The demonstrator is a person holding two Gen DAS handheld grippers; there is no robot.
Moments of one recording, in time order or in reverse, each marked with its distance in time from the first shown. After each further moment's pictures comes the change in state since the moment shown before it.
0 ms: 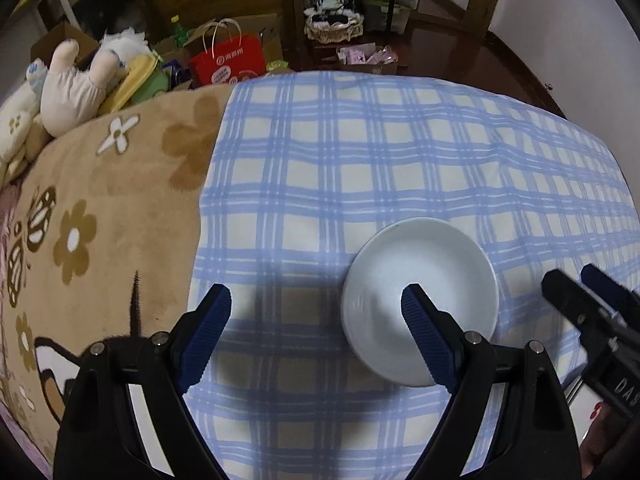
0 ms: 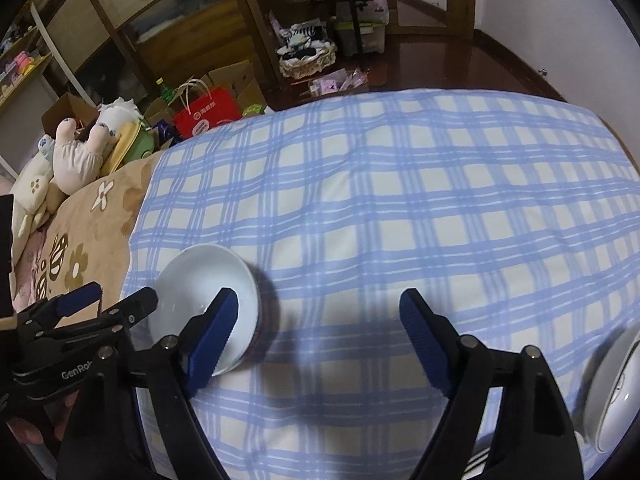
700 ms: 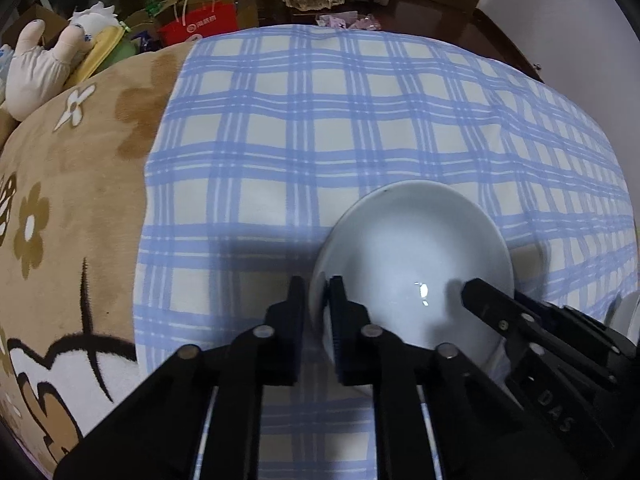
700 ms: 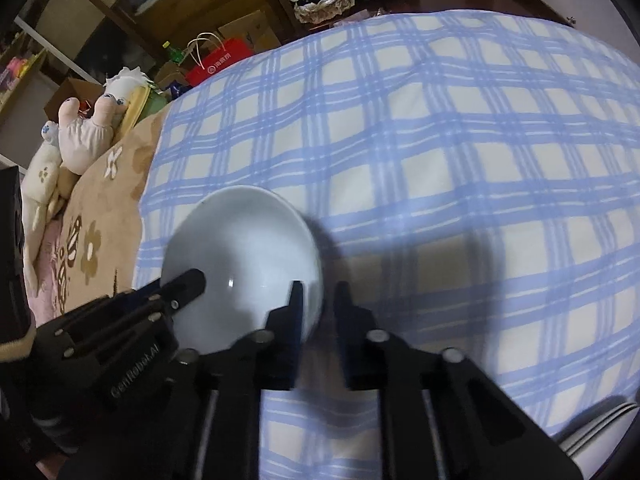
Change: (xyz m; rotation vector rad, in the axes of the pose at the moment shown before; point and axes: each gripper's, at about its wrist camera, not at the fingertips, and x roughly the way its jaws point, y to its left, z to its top) left arm 0.044 -0.008 -0.004 0.028 0.104 -0.089; right arm 0.063 0.031 -0.015 0.061 0.180 0.114
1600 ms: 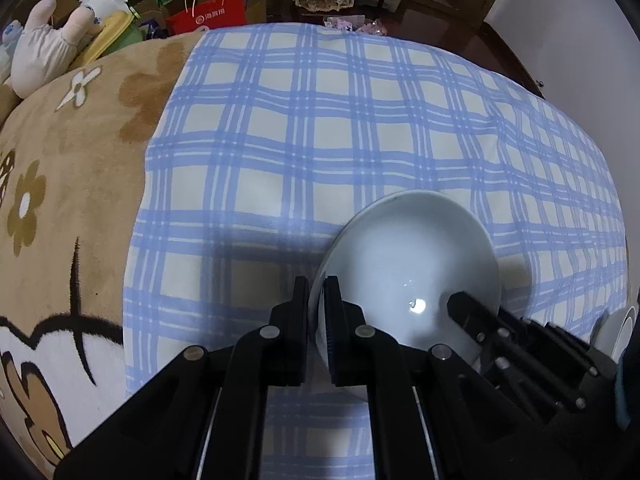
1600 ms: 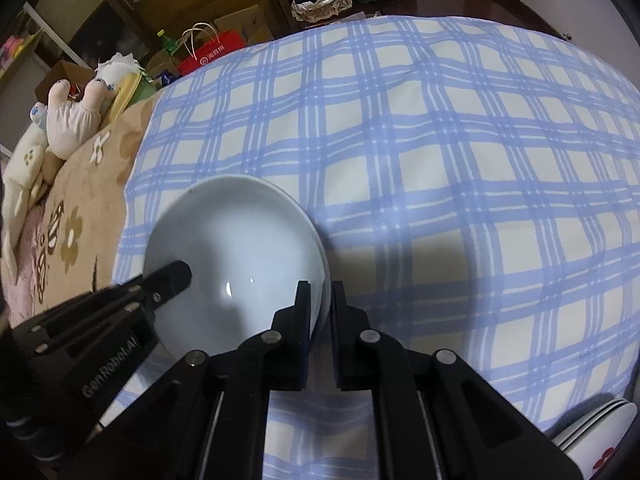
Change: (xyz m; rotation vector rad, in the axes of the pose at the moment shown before) left arm -0.006 0.000 -0.006 -0.062 -0.012 -0.019; right arm 0.005 0.003 -0.007 -0.044 0.003 -0.075
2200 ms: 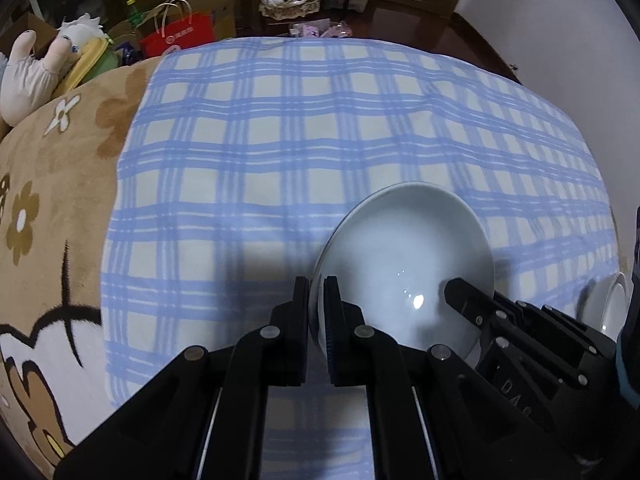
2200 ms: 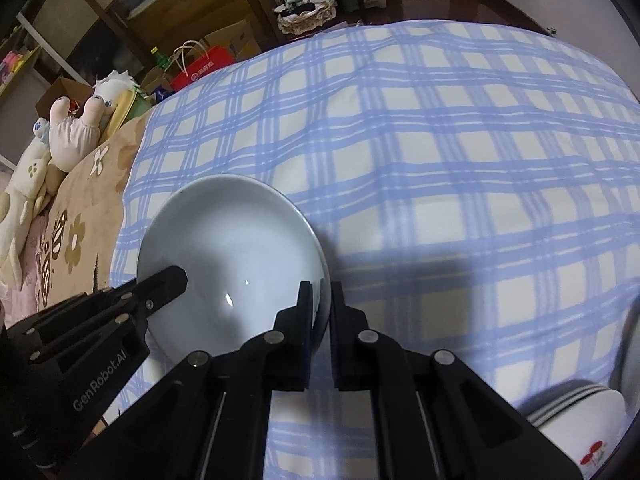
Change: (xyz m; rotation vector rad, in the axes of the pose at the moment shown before) left arm -0.024 -0.049 -0.023 0.085 -0.015 -0.047; right arm -0.038 -0.042 -0.018 0.039 -0.046 0.002
